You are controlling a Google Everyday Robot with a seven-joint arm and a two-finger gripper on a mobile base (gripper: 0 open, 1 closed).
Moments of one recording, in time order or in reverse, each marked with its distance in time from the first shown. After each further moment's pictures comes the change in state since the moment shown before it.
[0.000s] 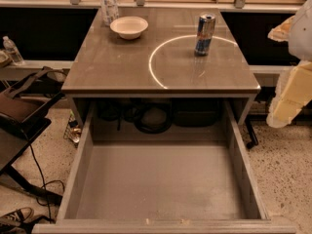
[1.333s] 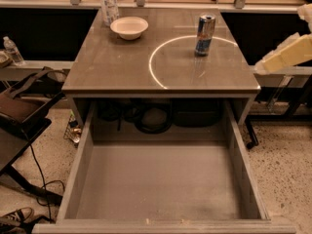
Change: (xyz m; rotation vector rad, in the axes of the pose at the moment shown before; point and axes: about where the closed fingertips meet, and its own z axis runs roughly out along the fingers) arm 0.020 -0.123 0.018 0.245 -0.507 0.353
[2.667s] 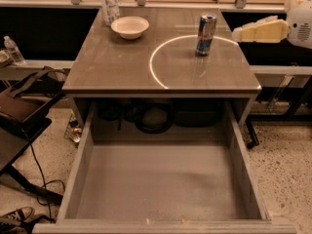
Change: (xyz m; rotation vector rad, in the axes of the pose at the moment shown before) arm -0.035 -0.062 0.048 0.126 -0.412 0.238
